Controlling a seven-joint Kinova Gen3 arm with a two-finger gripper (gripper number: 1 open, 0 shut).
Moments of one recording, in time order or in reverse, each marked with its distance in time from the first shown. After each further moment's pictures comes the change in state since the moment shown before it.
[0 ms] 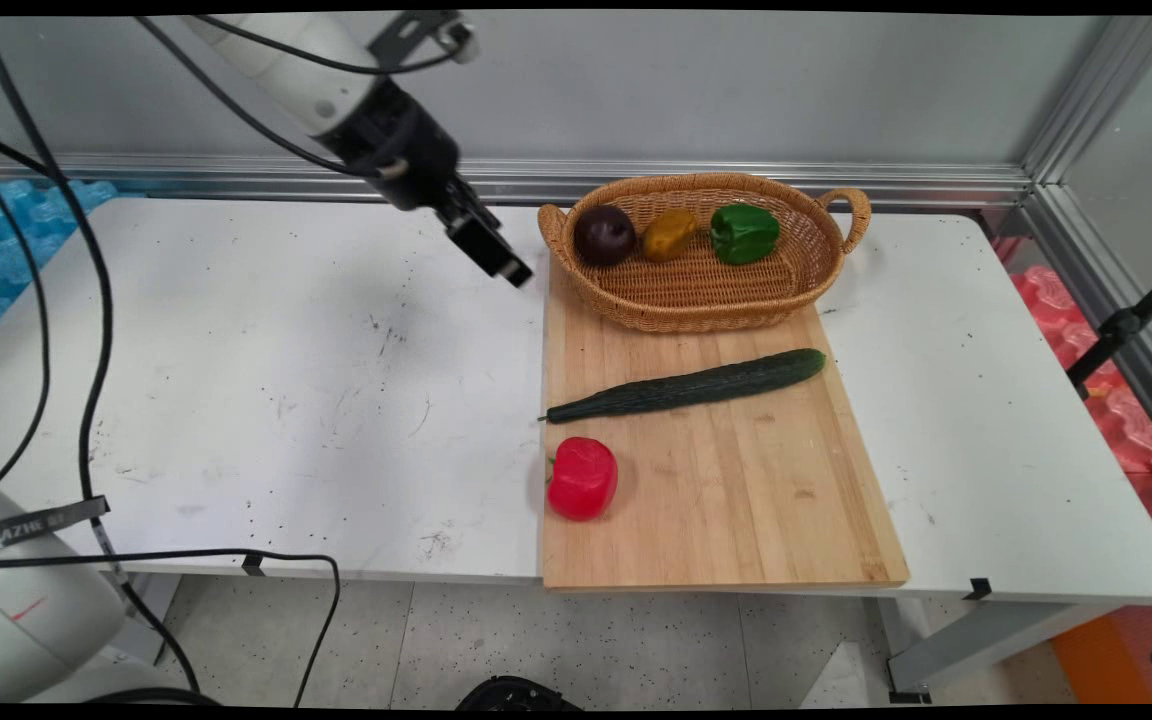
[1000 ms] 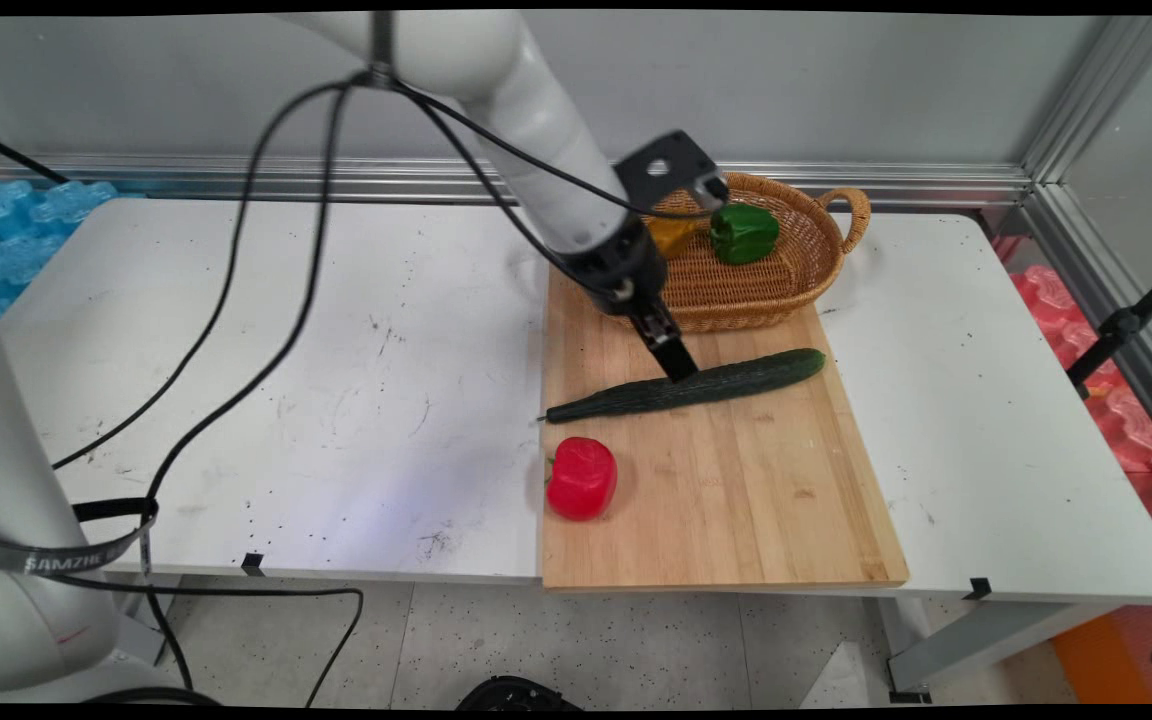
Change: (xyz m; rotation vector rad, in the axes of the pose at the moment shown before) arm 0.087 0.090 0.157 -0.010 -0.093 0.117
